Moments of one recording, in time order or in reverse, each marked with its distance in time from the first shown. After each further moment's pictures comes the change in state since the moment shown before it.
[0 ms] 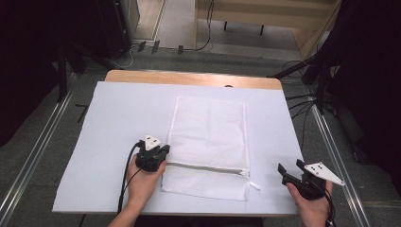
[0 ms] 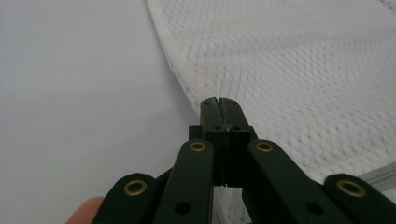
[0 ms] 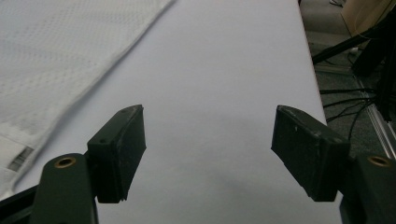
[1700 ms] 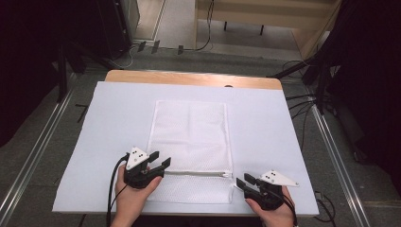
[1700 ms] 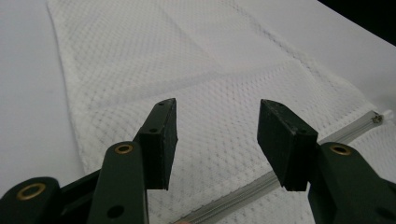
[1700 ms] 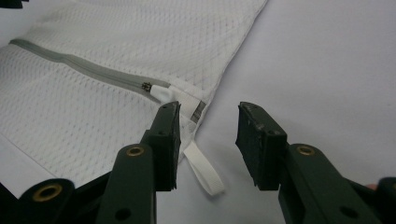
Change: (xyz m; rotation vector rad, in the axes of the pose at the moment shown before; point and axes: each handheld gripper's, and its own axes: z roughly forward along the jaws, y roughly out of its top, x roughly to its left) left arm -0.014 -0.018 -0.048 -0.127 -0.136 0.000; right arm 0.115 -0.004 0.002 0.161 0.335 -0.008
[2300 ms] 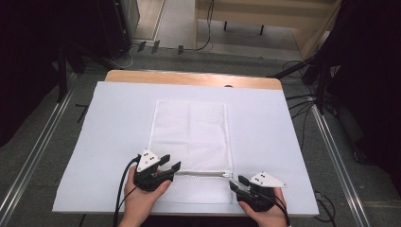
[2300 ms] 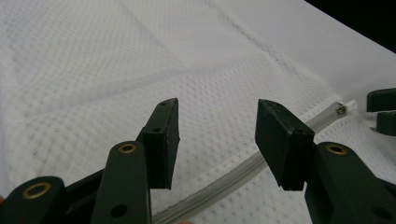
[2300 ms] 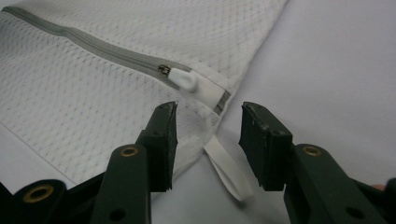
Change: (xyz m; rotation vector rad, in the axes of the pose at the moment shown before) left arm -0.024 0.000 0.011 0.020 -0.081 0.031; right arm 0.016 -0.004 0.015 0.034 0.001 -0.073
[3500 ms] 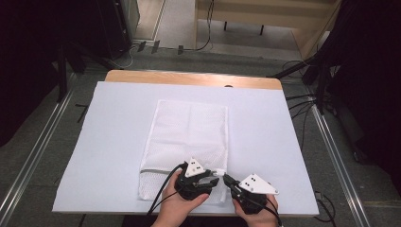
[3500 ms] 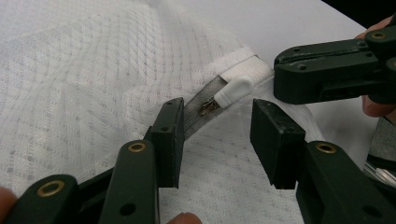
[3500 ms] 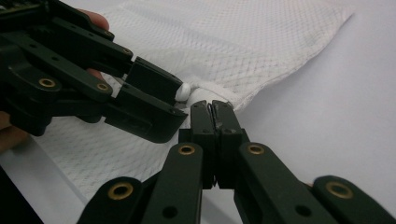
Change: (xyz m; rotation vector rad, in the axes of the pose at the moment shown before) left arm -0.075 -0.004 0.064 0.155 -0.204 0.076; right arm 0.028 0.010 0.000 -0.143 0.022 -0.137
